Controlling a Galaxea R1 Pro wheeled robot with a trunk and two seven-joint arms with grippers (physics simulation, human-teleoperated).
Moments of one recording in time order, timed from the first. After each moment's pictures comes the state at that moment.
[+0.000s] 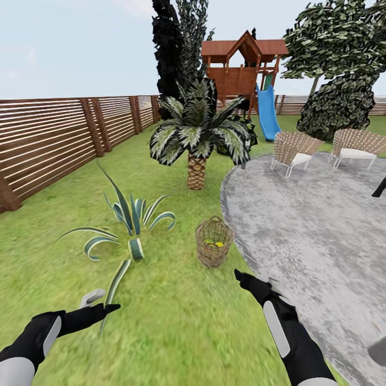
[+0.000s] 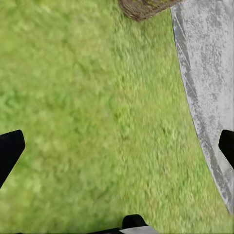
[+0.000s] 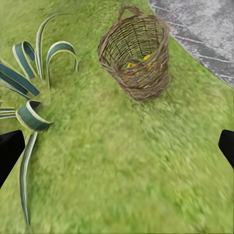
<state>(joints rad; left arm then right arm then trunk) -0.57 0.24 0.38 -0.56 -0.02 0.57 -0.72 -0.42 0.07 -0.08 -1.11 -0.33 0.35 -0.03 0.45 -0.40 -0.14</state>
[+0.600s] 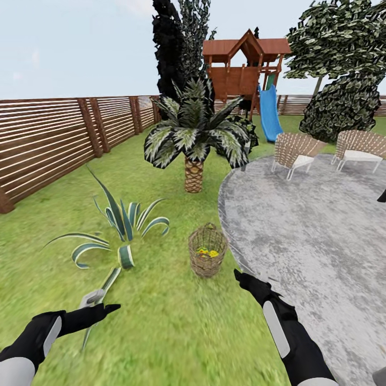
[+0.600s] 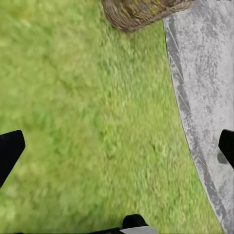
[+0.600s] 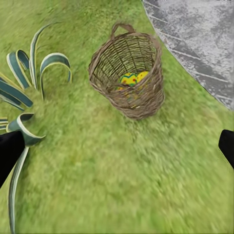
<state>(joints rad) -0.57 0.24 0.37 -0.56 -0.02 0.57 -0.72 -0.41 0.07 -0.08 -1.11 -0.33 0.35 -0.03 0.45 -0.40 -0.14</state>
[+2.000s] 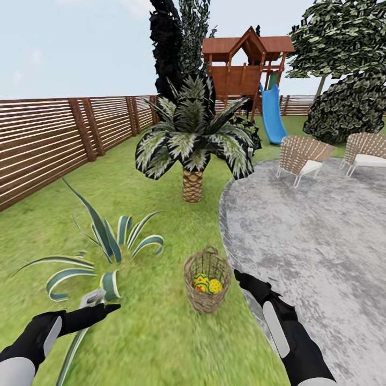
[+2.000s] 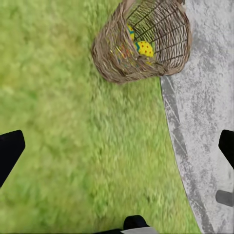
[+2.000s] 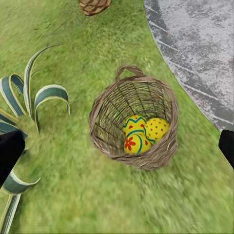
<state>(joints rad) -0.57 0.24 0.37 -0.56 -0.02 0.56 -0.71 -0.41 0.07 -0.08 -1.11 -0.33 0.35 -0.03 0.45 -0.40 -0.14</state>
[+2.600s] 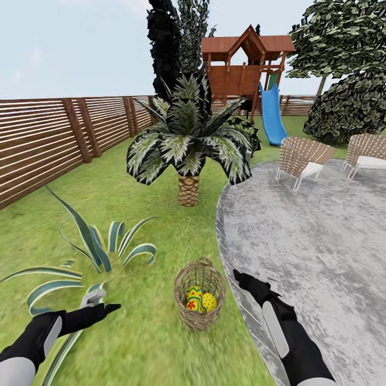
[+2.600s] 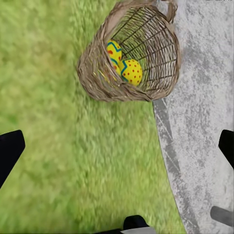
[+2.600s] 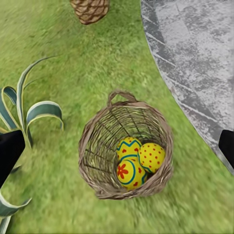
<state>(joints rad) -0.57 0.24 0.37 -0.56 -0.02 0.56 -0.71 -0.41 0.07 -0.07 -1.11 -0.33 0.34 -0.03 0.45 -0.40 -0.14</state>
